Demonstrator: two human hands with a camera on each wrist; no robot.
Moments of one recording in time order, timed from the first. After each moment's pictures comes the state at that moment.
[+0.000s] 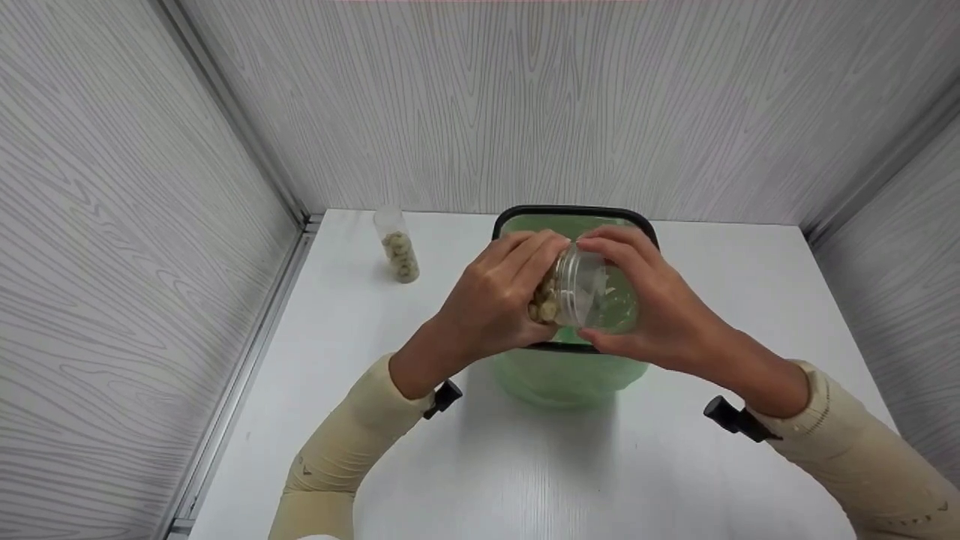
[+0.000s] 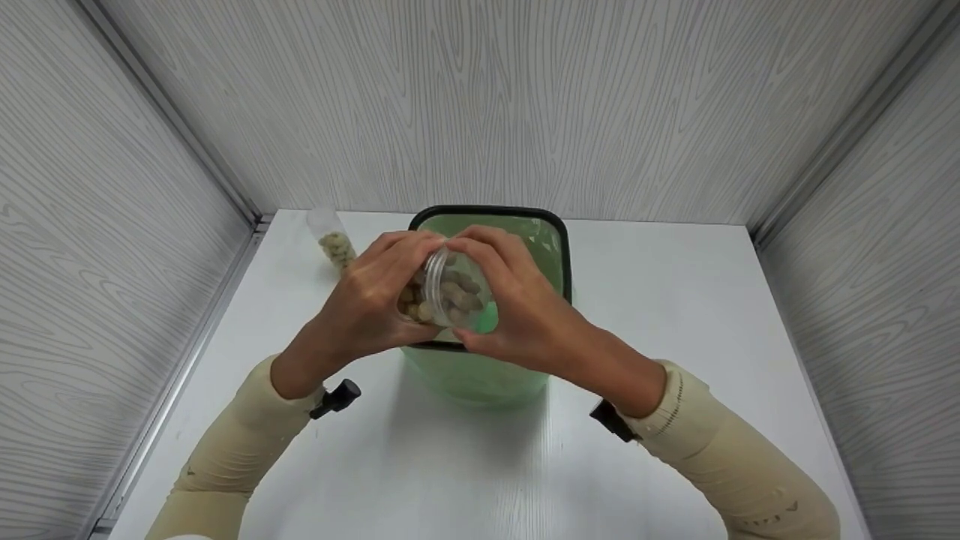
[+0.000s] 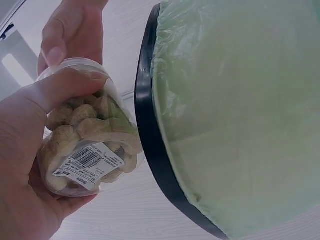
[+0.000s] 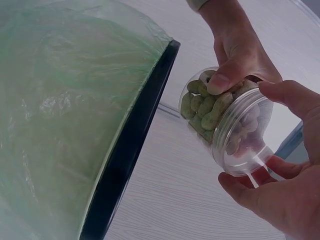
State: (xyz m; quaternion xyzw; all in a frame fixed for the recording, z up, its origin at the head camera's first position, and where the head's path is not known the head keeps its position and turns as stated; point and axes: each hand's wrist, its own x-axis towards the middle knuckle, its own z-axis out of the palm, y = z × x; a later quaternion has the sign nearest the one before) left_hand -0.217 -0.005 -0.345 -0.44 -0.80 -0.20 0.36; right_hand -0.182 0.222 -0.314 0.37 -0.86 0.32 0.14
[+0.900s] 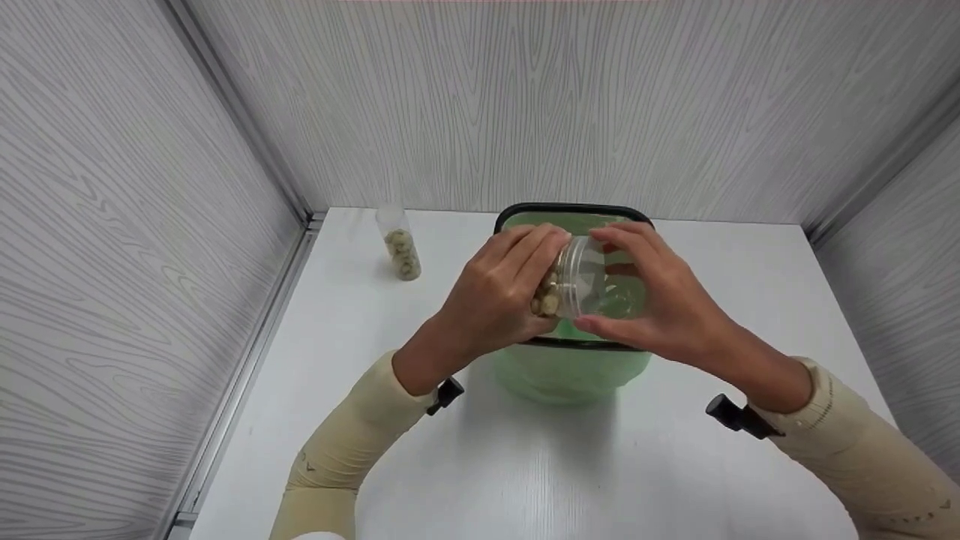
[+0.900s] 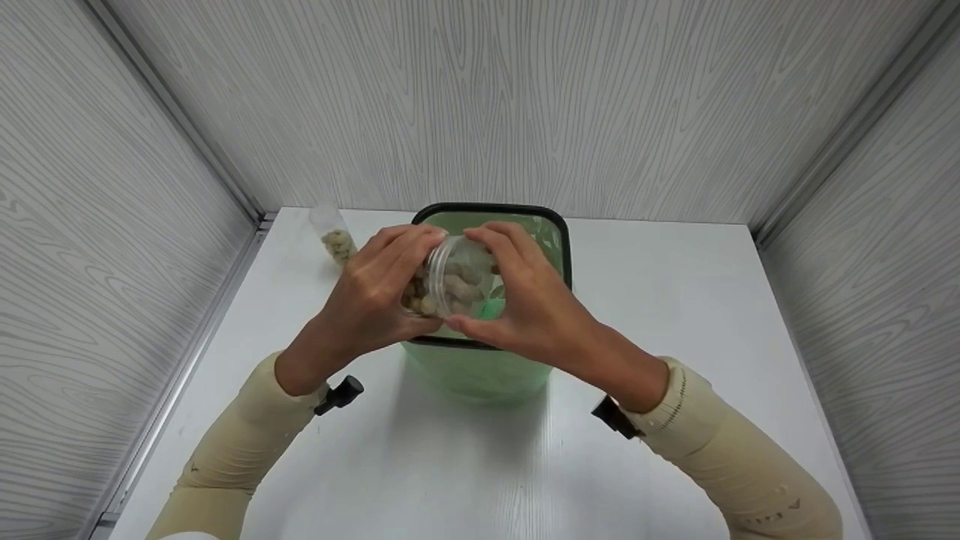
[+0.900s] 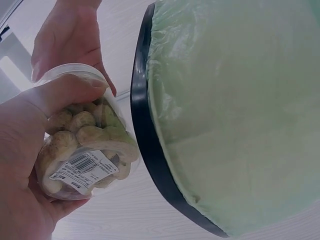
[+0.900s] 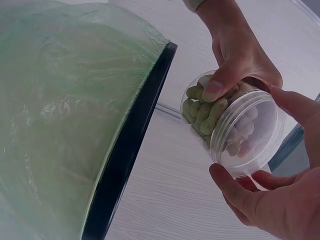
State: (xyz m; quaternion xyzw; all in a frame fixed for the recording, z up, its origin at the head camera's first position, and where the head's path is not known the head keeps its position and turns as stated) left_hand -0.223 -0.004 -0.347 -0.43 -0.79 -0.16 0.40; right_hand -0.187 0.221 -0.317 0.33 -0.85 0.40 0.12
